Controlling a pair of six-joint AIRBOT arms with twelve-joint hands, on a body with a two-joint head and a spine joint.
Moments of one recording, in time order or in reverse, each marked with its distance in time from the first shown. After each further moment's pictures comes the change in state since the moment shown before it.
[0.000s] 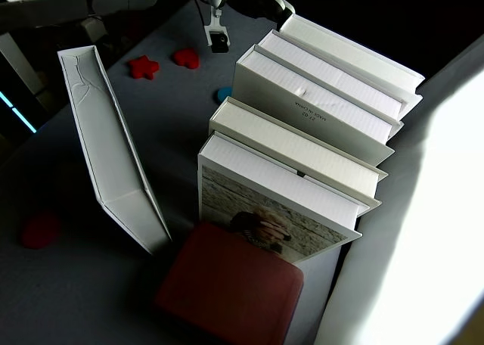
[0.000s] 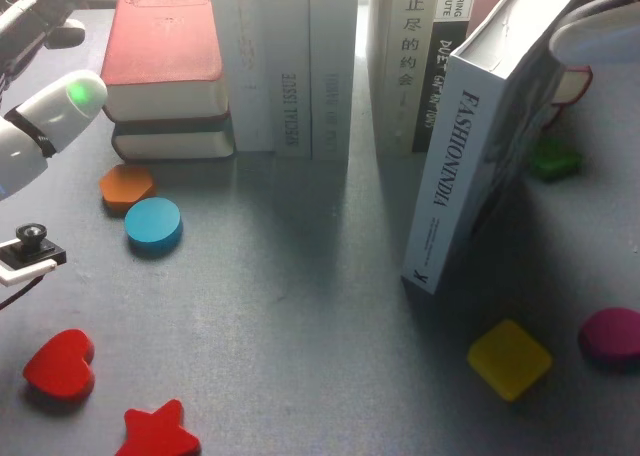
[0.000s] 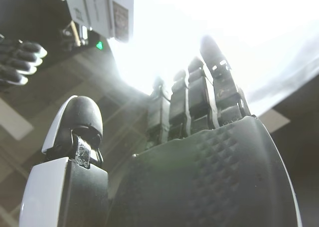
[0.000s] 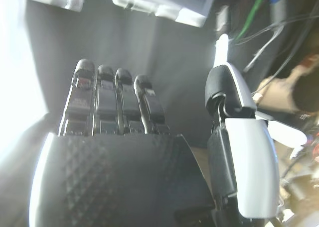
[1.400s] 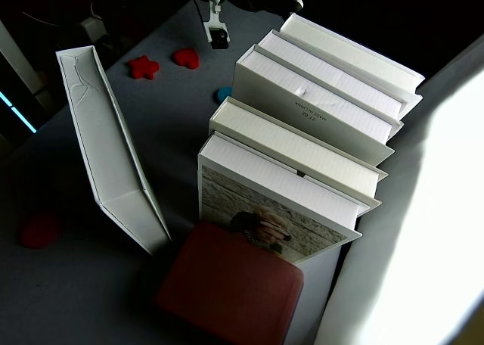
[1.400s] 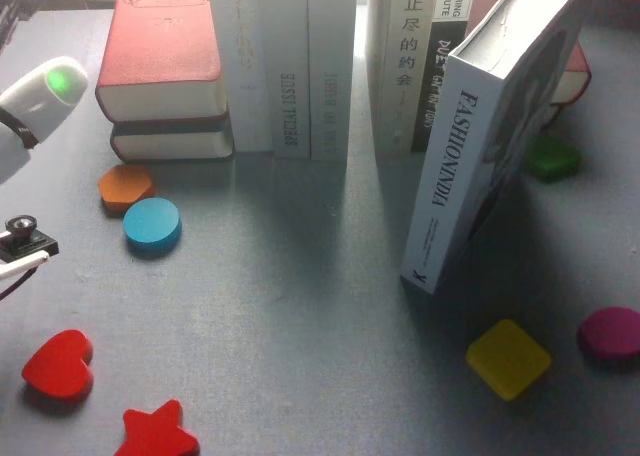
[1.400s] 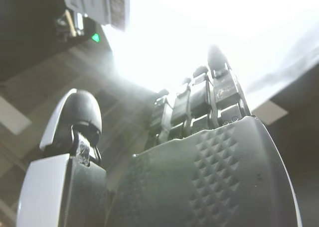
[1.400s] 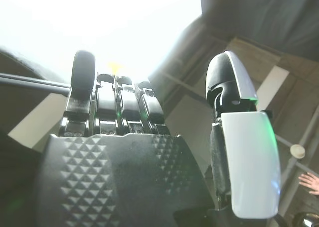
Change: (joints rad) left arm 0.011 0.012 -0.019 -0.042 -0.066 0.003; right arm -1.070 -0.124 -0.005 1.684 0.832 -0.573
